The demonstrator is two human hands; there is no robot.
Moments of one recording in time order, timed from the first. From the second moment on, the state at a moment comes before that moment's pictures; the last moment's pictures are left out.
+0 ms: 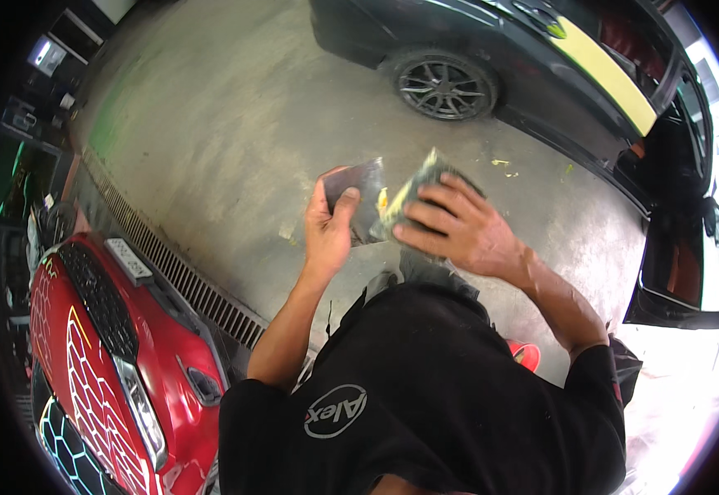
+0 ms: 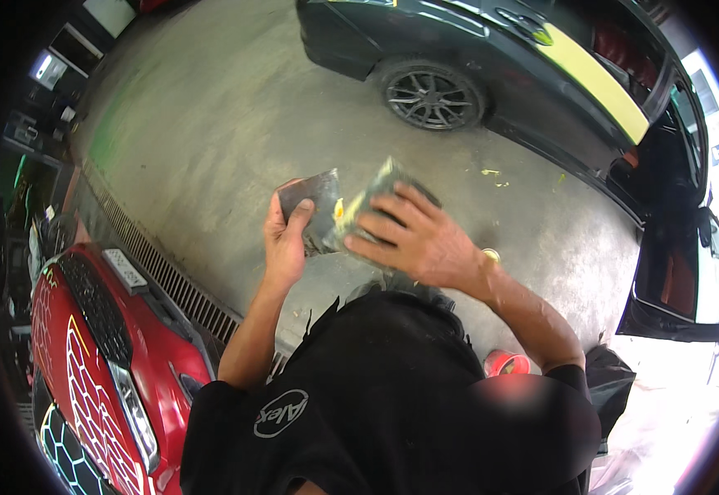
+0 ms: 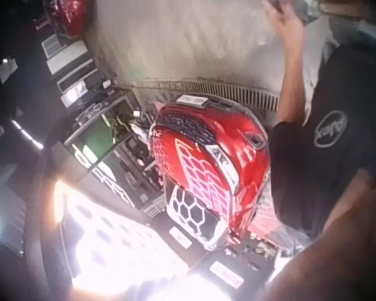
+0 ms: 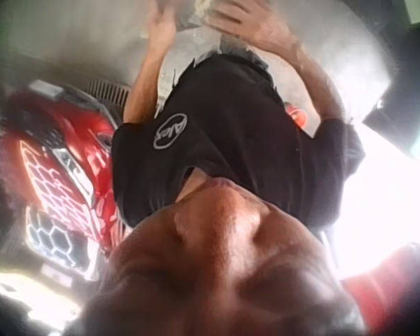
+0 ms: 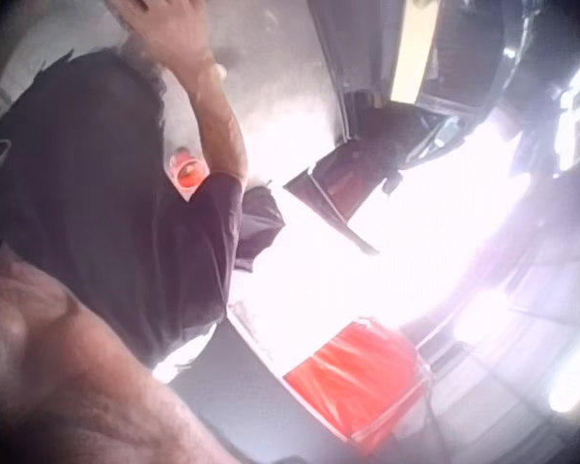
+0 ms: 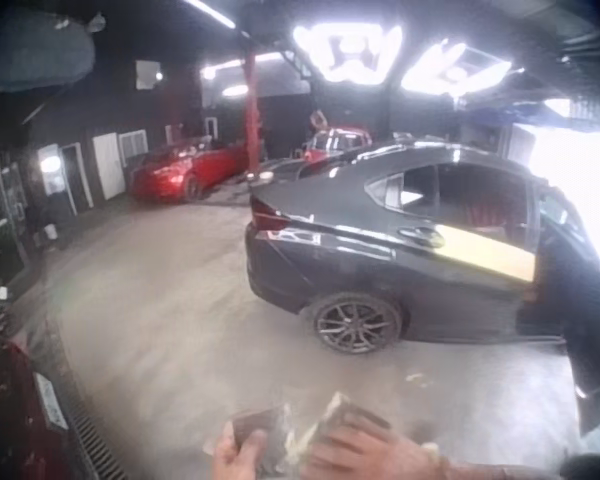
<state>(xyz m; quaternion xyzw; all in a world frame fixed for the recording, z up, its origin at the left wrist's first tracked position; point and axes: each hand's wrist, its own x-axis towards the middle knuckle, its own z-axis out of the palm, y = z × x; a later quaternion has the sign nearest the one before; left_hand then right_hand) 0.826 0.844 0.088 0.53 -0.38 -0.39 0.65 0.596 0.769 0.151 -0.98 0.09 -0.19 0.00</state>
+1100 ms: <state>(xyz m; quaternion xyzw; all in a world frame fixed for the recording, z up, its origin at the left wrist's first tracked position) 1.076 0.757 0.045 0.51 0.04 -0.57 0.64 0.913 0.552 0.023 -0.25 0.35 -0.29 0.85</state>
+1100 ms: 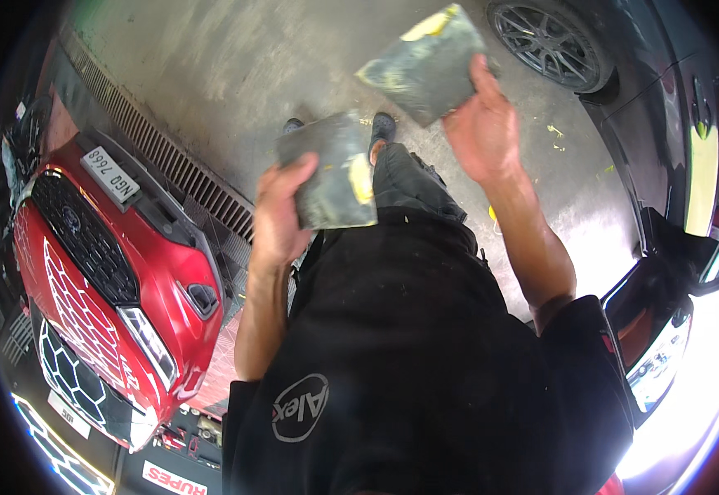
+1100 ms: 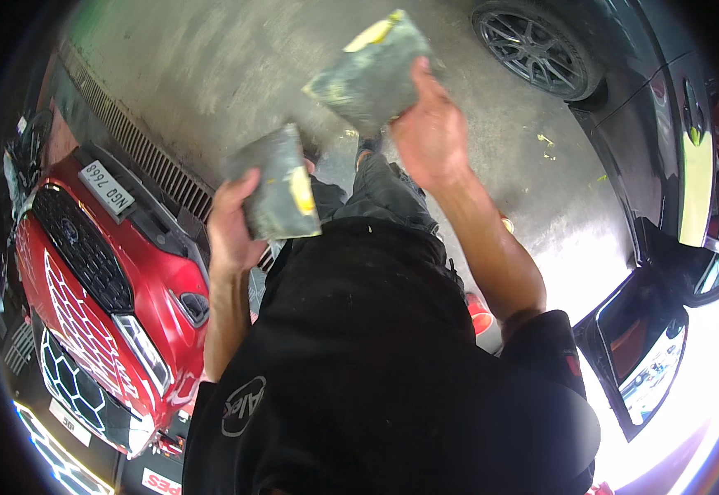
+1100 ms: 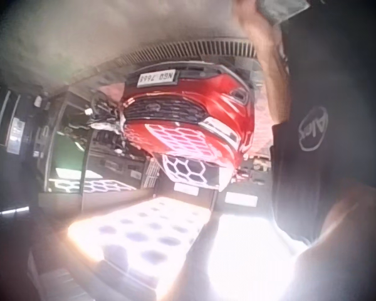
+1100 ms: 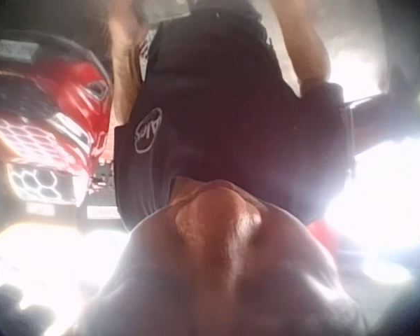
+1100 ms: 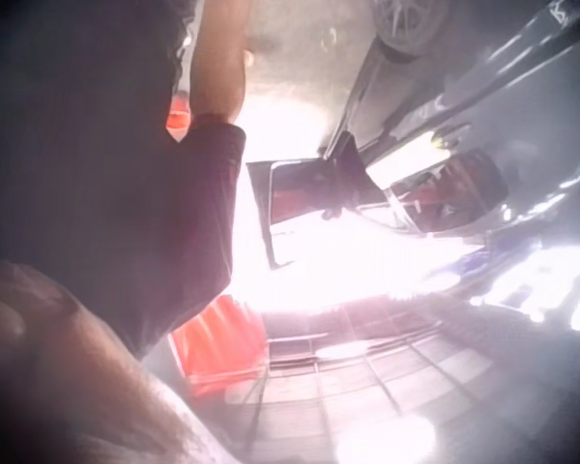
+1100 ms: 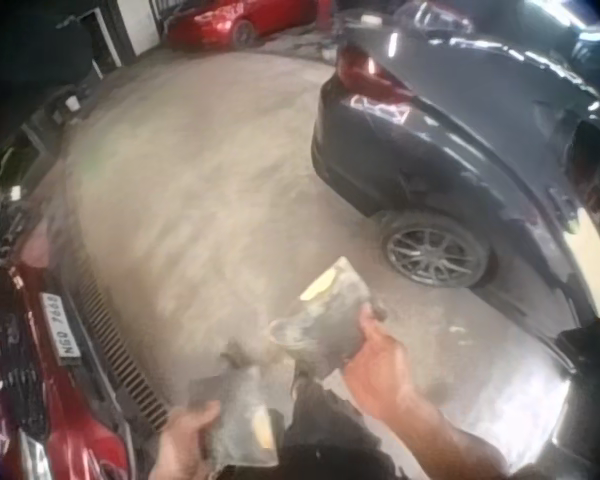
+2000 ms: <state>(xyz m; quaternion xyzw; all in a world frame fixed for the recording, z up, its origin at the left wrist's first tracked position) 1.117 0.692 0.019 0.41 0.03 -0.63 0.66 0.861 0.569 -0.013 -0.67 0.33 0.13 0.65</state>
